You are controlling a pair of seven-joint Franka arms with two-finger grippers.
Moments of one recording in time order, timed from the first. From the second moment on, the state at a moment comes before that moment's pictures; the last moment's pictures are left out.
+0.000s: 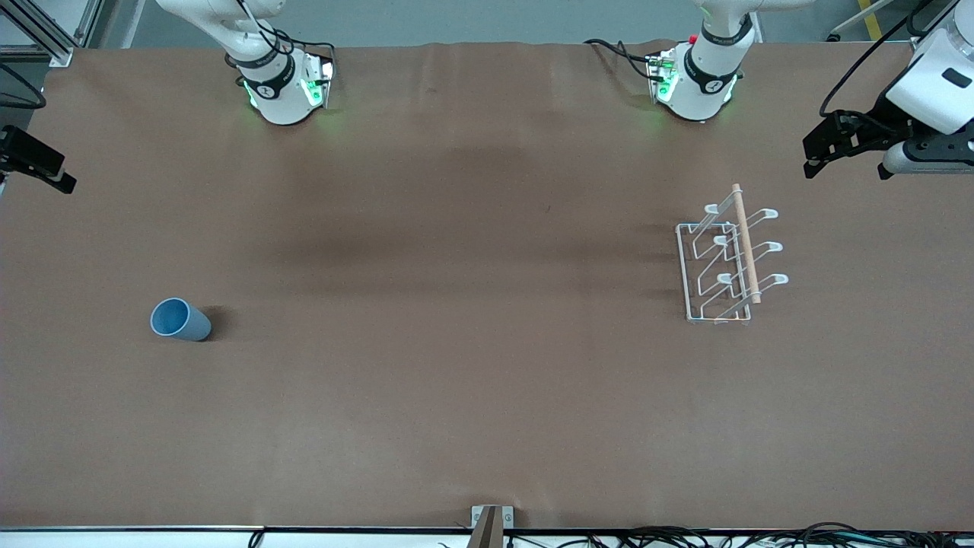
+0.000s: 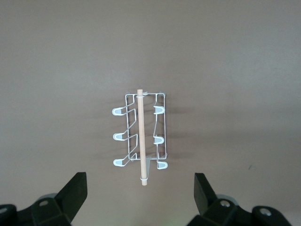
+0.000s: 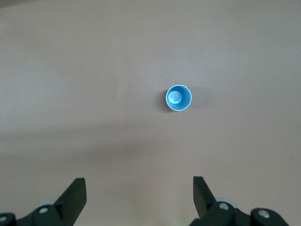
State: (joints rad) left arm 0.00 -0.10 -0.14 -1.61 0.02 1.55 -0.08; right arm -0.05 0.02 -0.01 -1.38 0.02 1.43 0.03
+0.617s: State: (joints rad) left arm 0.00 -0.10 -0.14 -1.61 0.02 1.55 -0.08; right arm -0.07 0.03 -0.01 -1.42 0.02 1.45 0.03
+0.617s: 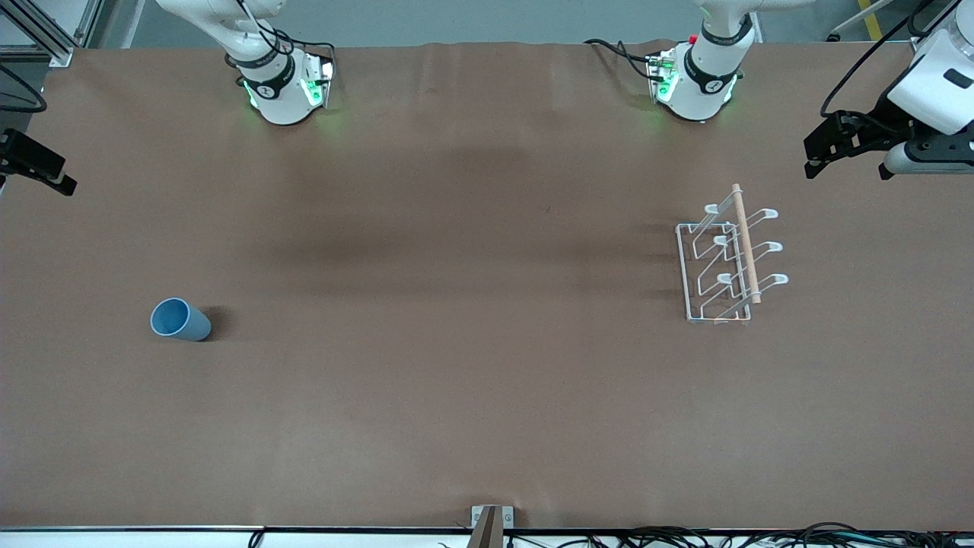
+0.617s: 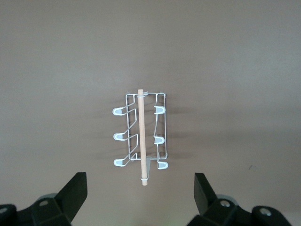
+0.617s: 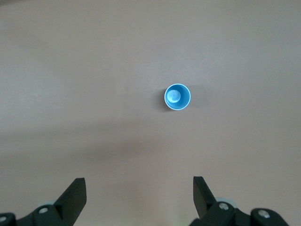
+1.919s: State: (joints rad) left arm 0.00 -0.10 -0.14 -1.61 0.02 1.54 -0.07; right arm -0.28 0.41 0.00 -1.85 0.10 2.14 -0.27
